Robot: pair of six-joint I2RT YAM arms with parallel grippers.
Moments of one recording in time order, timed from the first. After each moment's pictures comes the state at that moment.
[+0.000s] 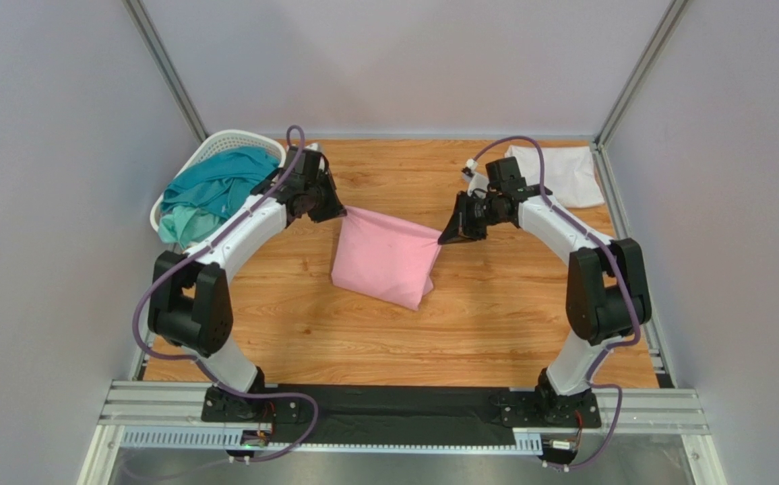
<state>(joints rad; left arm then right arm) -0.33 1.62 1.27 -0.44 0.09 -0.61 0.26 1.72 1.24 -0.52 -0.65 0.38</state>
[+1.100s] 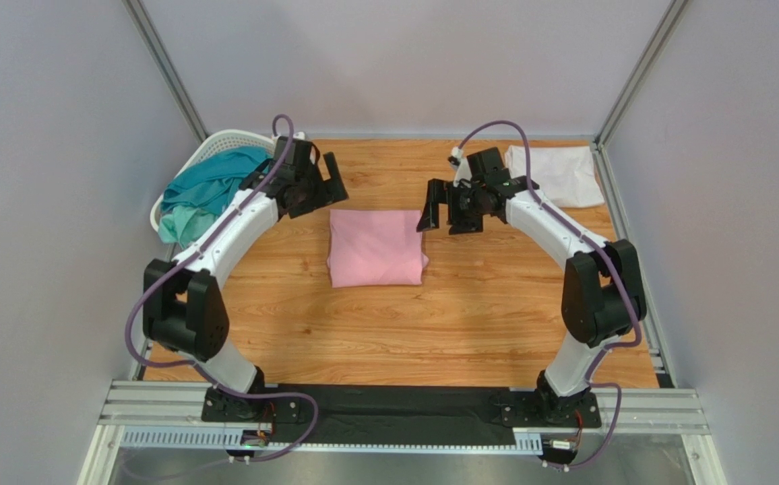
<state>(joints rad) -0.31 1.62 1.36 -0.54 -0.01 -0.58 0.35 1.75 1.36 -0.54 -0.43 0.36</state>
